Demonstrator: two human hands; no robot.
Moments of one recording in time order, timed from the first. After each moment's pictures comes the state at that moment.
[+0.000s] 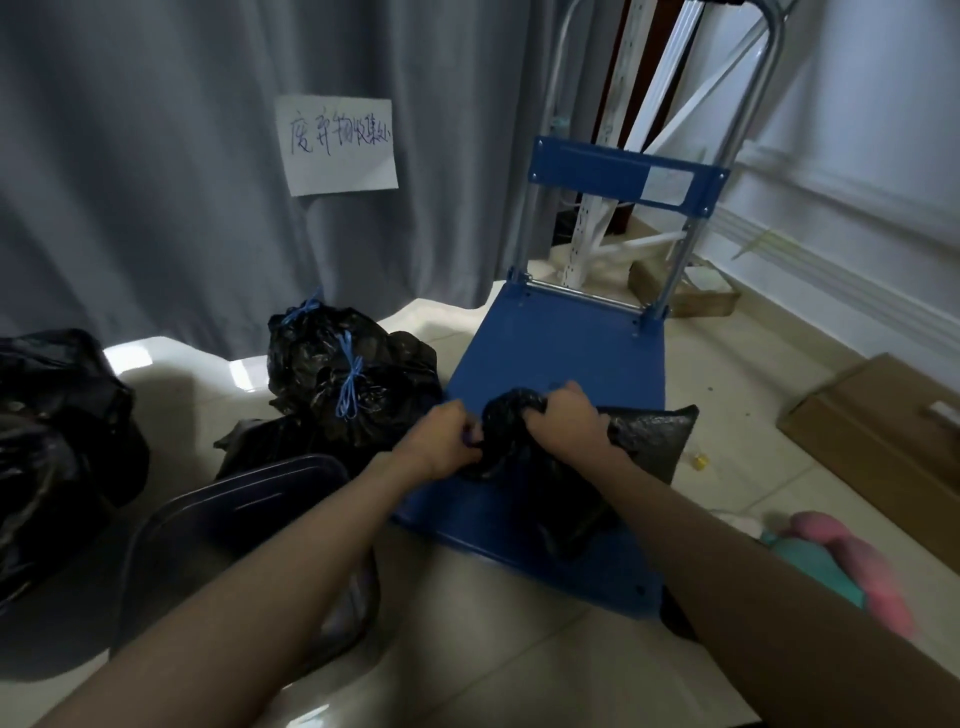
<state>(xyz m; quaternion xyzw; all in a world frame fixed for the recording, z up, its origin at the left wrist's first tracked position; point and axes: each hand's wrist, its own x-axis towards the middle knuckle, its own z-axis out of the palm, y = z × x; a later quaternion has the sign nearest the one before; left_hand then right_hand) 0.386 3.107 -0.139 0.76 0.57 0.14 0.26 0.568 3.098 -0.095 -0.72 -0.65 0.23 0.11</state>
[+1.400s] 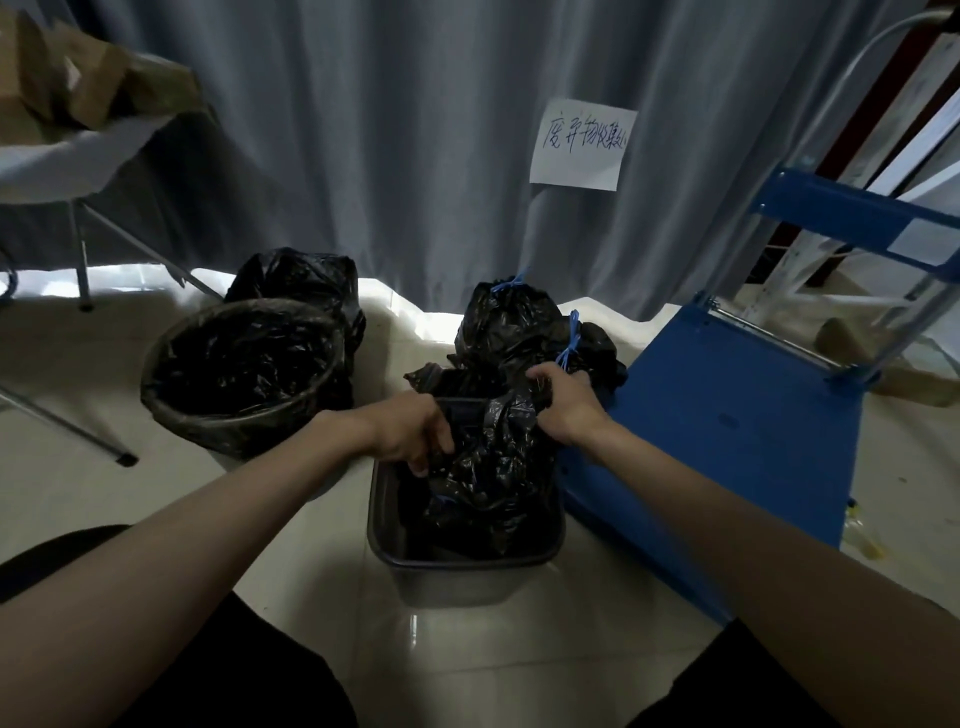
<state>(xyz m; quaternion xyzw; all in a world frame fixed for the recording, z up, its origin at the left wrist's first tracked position) 0.149 2.950 -0.082 0.69 0.65 0.00 0.31 0.359 3.034 -0.075 -0.56 -0.75 0.34 0.08</state>
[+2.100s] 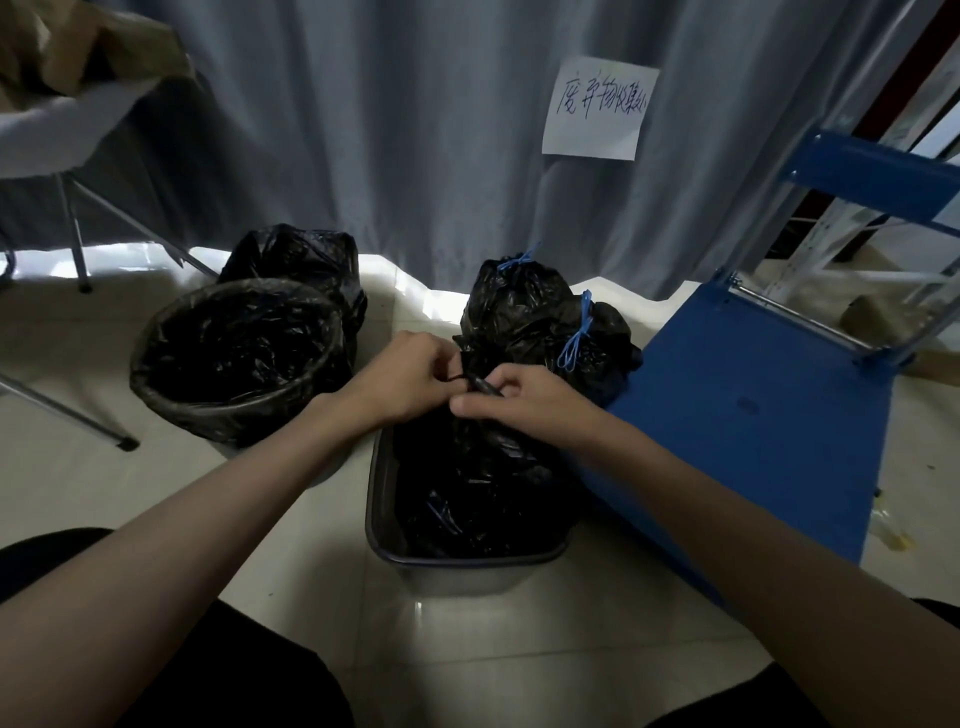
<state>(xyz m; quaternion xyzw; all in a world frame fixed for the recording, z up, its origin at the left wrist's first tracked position) 0.154 2.963 -0.069 0.68 0.68 0.24 0.15 0.336 3.009 -0.068 -0.44 -0.75 0.48 0.11</state>
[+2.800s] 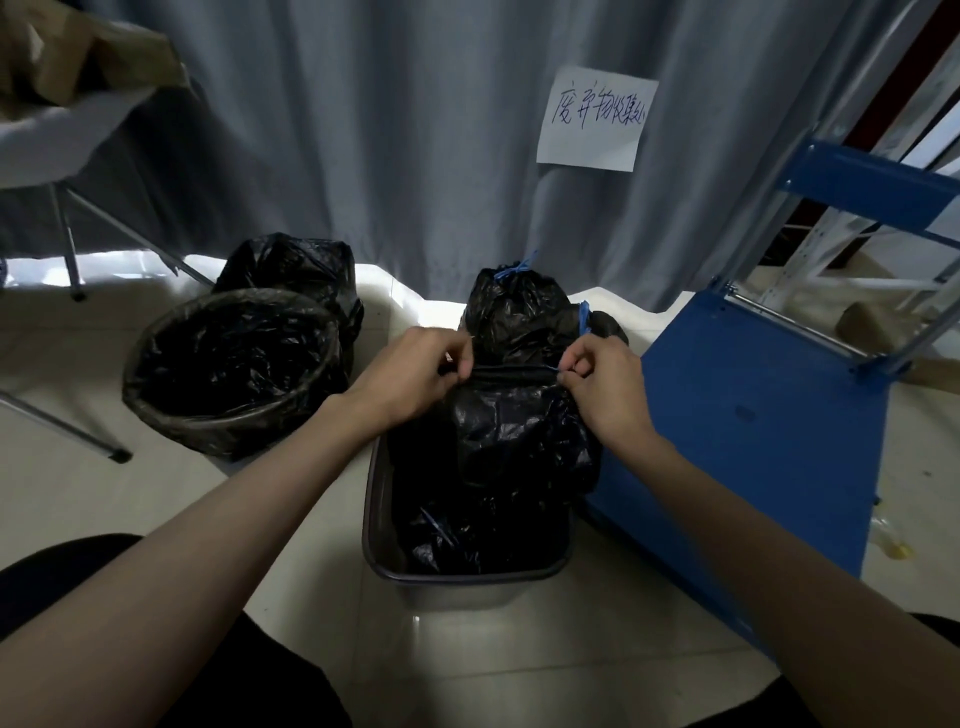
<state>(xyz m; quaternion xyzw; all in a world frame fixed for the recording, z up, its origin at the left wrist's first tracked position) 0.148 2.983 -0.076 0.70 0.66 0.25 0.10 0.373 3.058 -0.084 -0.53 -0.76 0.22 0.29</state>
